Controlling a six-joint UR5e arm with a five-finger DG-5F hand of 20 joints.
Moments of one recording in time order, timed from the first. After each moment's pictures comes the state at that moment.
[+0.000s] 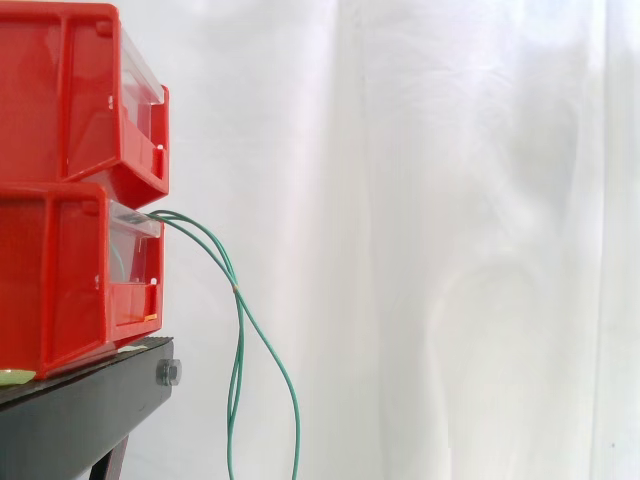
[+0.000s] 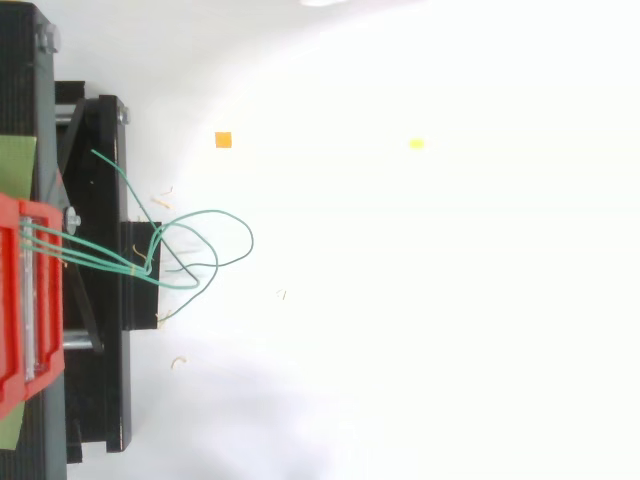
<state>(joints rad) 0.20 -1.52 -1.45 -3.43 -1.17 -0.48</state>
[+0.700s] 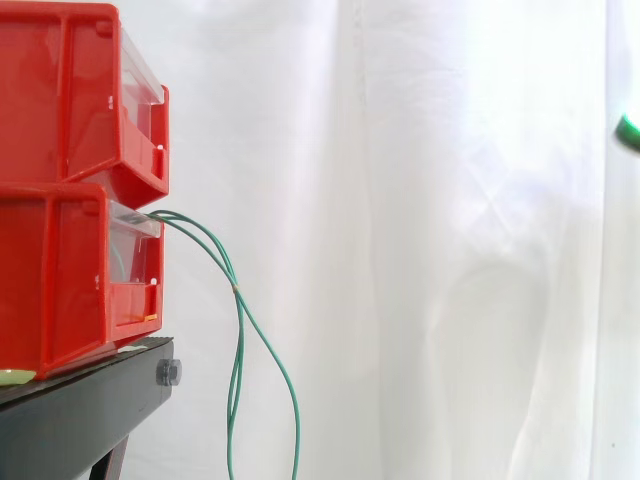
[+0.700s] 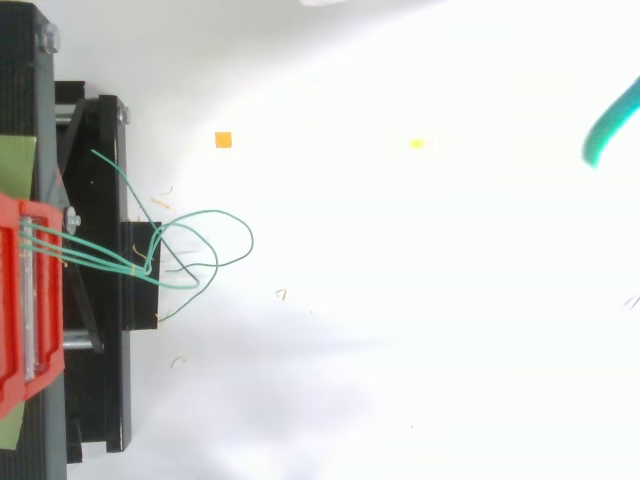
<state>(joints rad) 0.17 -1.64 -1.69 -3.06 -1.20 -0.30</state>
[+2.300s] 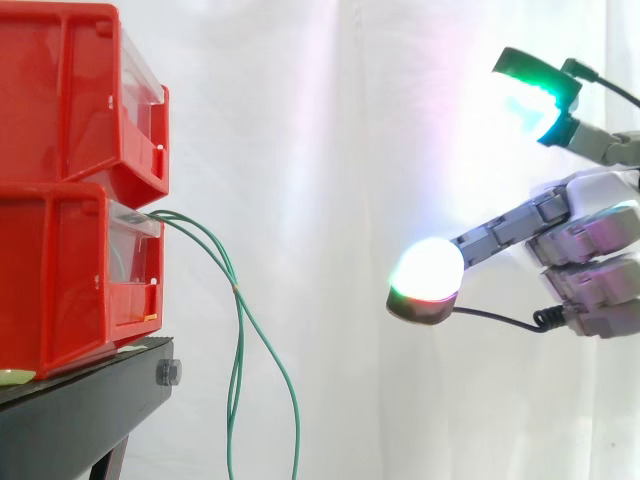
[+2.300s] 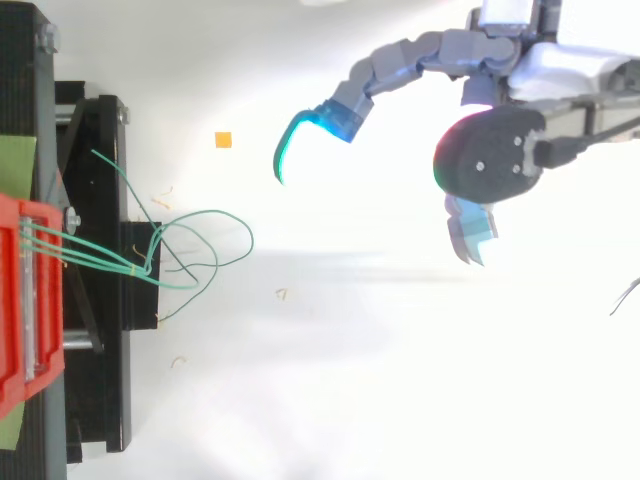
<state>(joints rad) 0.03 -2.06 -1.41 -2.94 -1.45 -0.03</state>
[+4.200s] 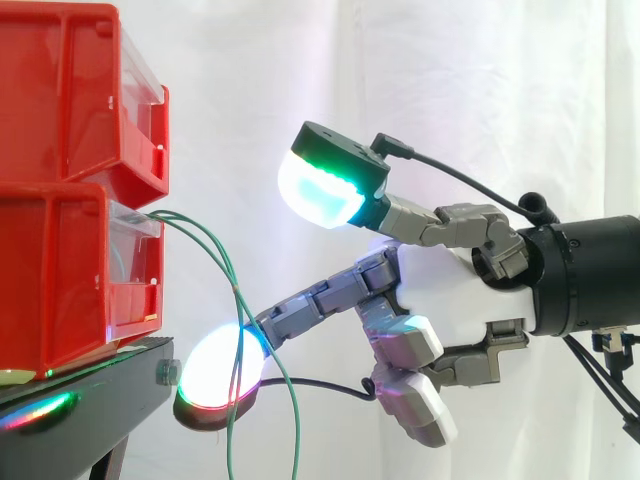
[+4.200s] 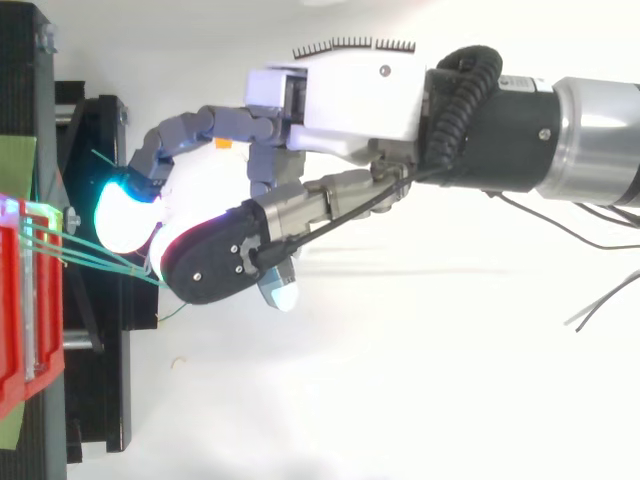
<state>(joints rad) 0.07 -2.37 -1.03 -2.98 -1.46 -0.17</state>
